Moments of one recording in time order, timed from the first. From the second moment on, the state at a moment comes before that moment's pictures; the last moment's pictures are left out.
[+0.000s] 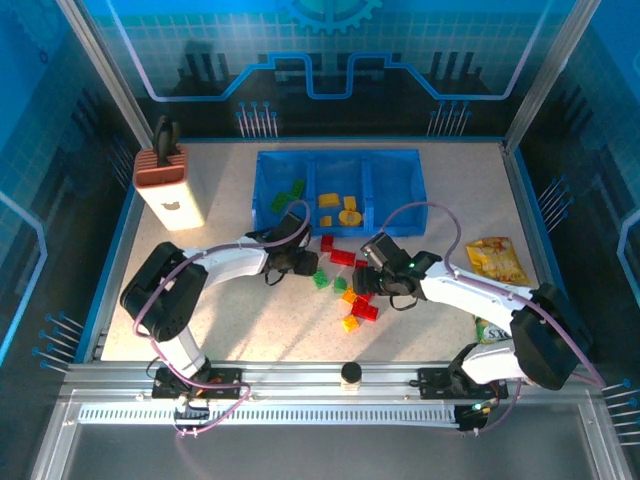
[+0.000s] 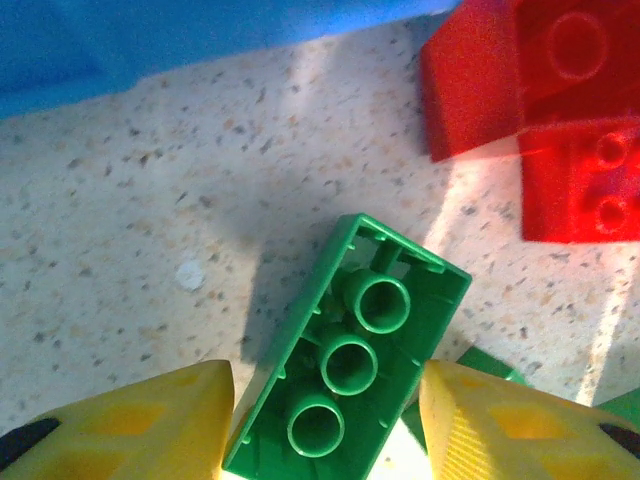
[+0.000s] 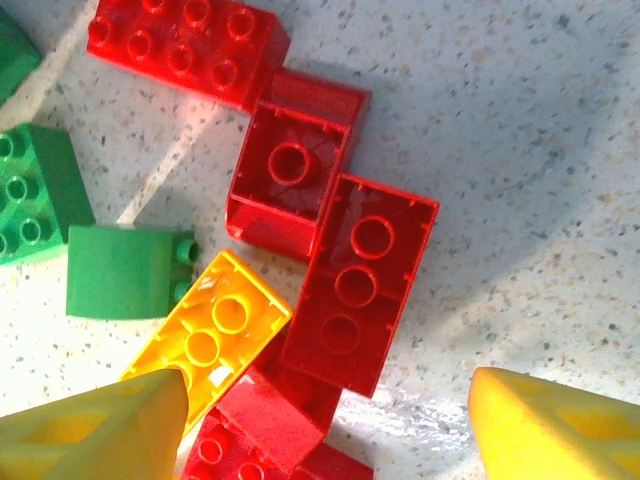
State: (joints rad) left arm -0.58 1.69 0.93 -0.33 -0.01 -0.43; right arm 0.74 1.35 0.77 -0.56 0.10 0.65
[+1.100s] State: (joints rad) left arm -0.53 1.58 0.81 -0.37 -0.03 -0.45; right arm 0.91 1.47 0.76 -0.51 0.10 0.59
